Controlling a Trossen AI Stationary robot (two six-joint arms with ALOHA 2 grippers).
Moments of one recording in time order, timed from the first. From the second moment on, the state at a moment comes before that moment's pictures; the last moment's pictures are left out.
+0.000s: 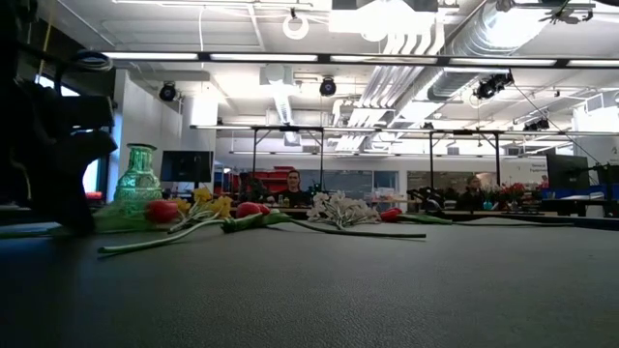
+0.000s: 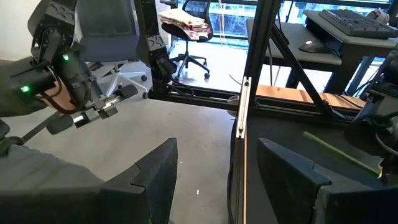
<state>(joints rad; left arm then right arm) -0.67 1.62 0.66 -0.73 -0.62 -1.78 0.90 2.20 1.95 -0.07 0.68 0.18</state>
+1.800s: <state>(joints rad) 0.28 0.52 0.37 0.59 -0.33 0.39 -0.05 1.69 1.11 0.38 -0.35 -0.09</state>
